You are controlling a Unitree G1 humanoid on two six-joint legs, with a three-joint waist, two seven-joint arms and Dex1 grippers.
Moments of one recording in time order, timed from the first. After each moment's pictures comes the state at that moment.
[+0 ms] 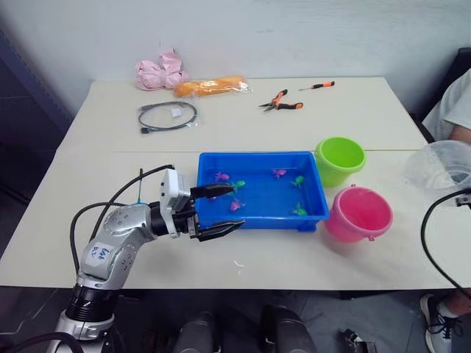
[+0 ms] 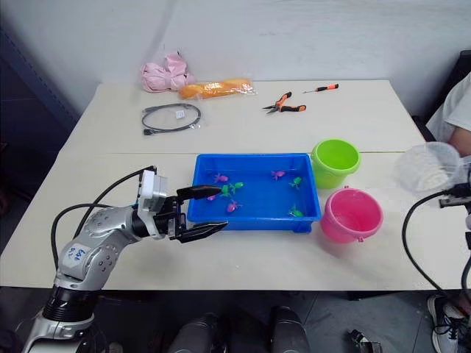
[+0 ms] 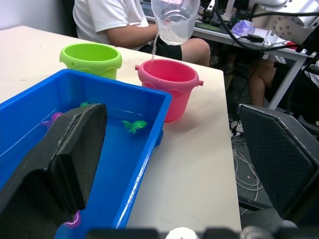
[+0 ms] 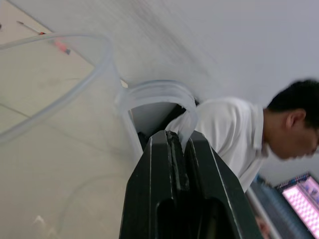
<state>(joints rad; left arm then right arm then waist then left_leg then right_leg) -0.30 0.49 -0.02 -0.26 -0.58 0.40 -0.94 -0.04 -0.70 -0.67 -0.10 0.07 0.14 0.28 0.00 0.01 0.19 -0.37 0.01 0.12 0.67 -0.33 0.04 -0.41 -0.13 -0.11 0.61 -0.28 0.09</state>
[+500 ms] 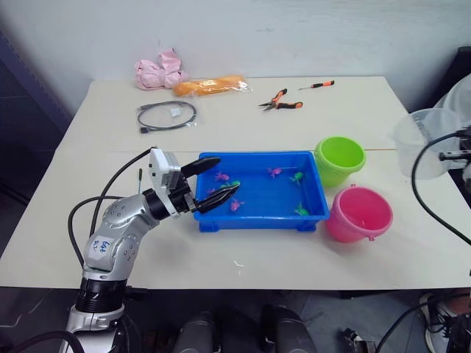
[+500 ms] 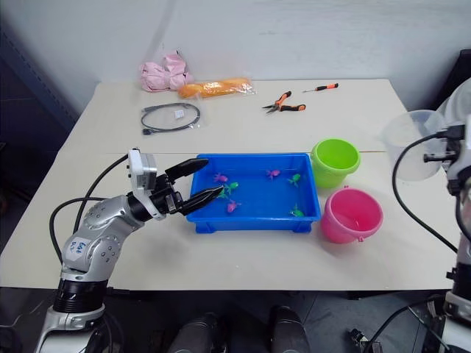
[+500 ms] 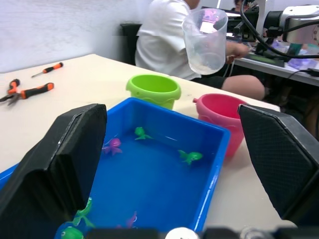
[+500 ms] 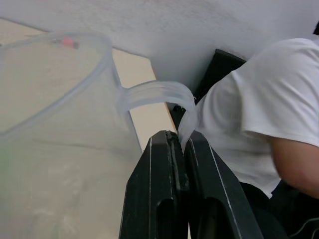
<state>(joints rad) -0.36 0.40 0.06 -0.22 -0.56 0.37 -0.76 -0.47 -0.82 -0.39 0.08 0.10 0.54 0.26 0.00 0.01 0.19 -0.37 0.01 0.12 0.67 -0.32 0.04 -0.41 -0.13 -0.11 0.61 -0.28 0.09</state>
